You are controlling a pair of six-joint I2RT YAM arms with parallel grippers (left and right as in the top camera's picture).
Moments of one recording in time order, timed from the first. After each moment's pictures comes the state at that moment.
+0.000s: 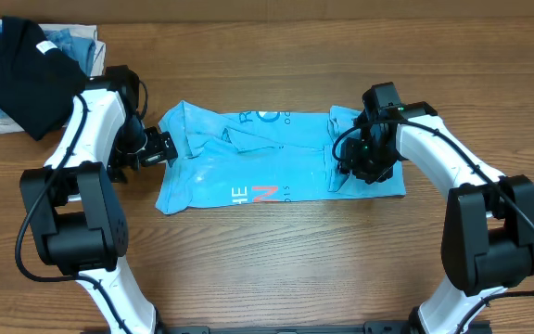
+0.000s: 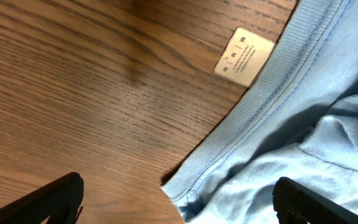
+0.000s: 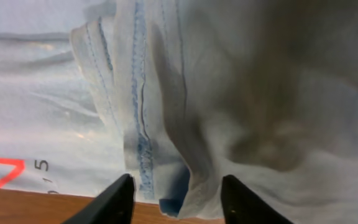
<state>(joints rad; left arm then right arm) 0.09 2.04 1.56 -1.23 -0.01 -0.34 0.19 1.88 1.27 -0.89 -0.25 0.33</state>
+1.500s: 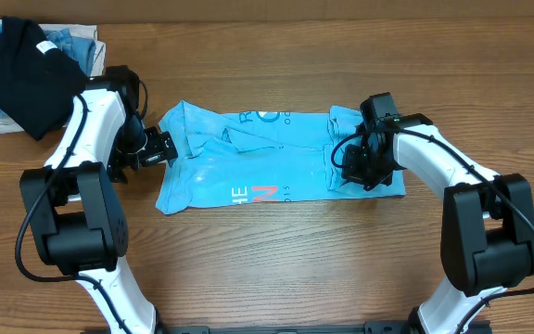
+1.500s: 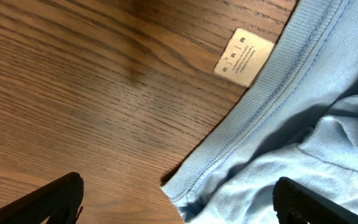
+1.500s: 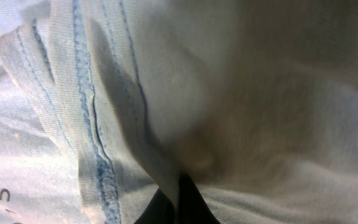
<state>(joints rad) 0.09 2.04 1.56 -1.23 -0.01 -0.34 0.20 1.88 1.18 -0.79 -0.20 0.40</state>
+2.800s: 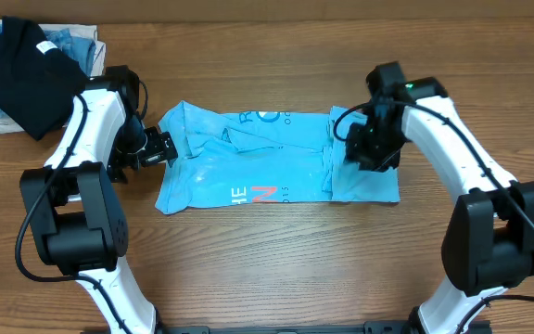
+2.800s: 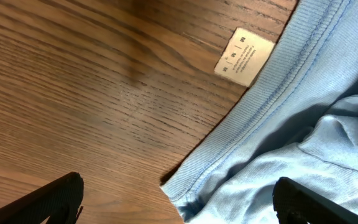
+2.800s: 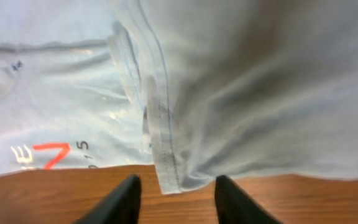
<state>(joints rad) 0.09 2.04 1.56 -1.23 -0.01 -0.34 0.19 1.88 1.48 -1.14 -0.25 0.43</state>
